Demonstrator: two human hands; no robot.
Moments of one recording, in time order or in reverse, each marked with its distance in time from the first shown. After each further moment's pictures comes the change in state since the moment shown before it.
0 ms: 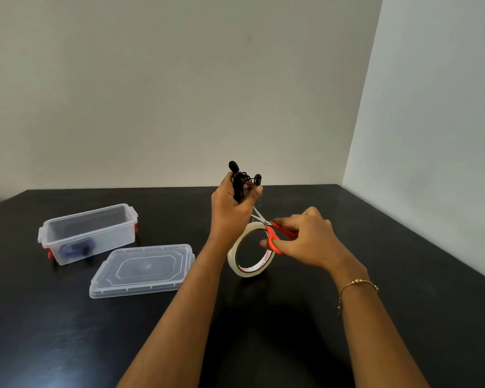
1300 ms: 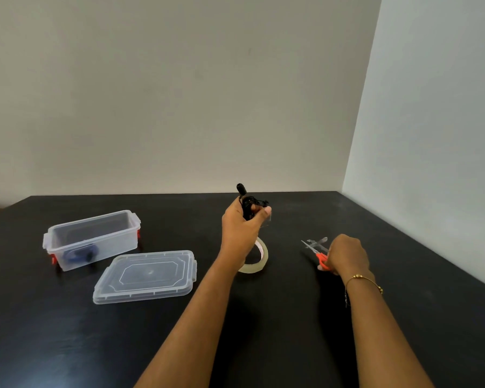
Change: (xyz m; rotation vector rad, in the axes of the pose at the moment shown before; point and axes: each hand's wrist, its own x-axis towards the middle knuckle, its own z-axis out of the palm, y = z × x) left_hand -0.016 -0.003 0.011 -0.150 -0.056 -0.318; right_hand 0.010 0.072 0.016 -0.091 -0.017 0.755
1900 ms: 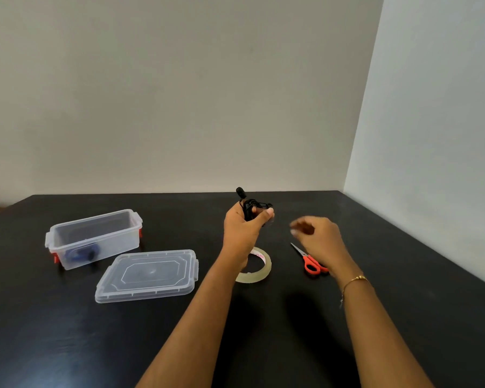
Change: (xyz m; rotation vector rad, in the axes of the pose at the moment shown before) left_hand -0.002 -0.003 -0.001 -0.093 -0.033 -0.033; right_hand -0.027 -0.035 -0.006 0.492 0.056 -0.483
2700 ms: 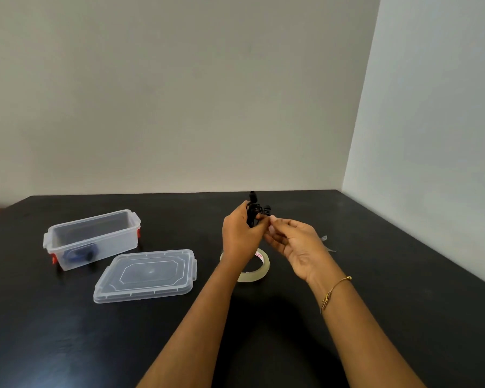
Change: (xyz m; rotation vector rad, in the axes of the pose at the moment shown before) left_hand -0.001 -0.012 -0.001 0.374 0.034 0.223; right_hand -0.016 -0.034 0.022 1.107 -0.133 0.391
